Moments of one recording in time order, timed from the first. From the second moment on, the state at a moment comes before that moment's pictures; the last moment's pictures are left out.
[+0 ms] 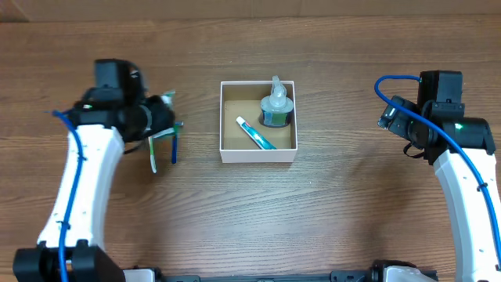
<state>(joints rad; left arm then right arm) 0.00 1.53 1.27 -0.86 0.21 -0.39 -0.08 1.34 1.22 -0.94 0.22 0.41</state>
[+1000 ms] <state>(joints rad) -0.44 1.64 1.39 -0.75 -0.02 -0.65 -0.08 1.34 1.22 -0.94 0.22 0.41</state>
